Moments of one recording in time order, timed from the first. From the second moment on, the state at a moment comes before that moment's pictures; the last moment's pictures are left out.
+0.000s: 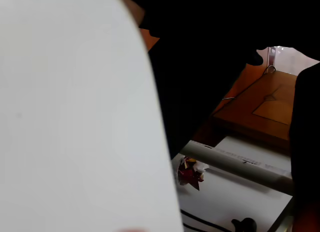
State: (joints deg) arm -97.3 194.6 180.2 50.9 -1.6
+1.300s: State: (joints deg) arm -77.5 194.6 179.7 40.1 32.2
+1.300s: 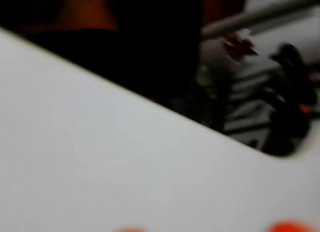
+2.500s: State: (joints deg) arm -42.4 138.3 145.9 72.3 27.4
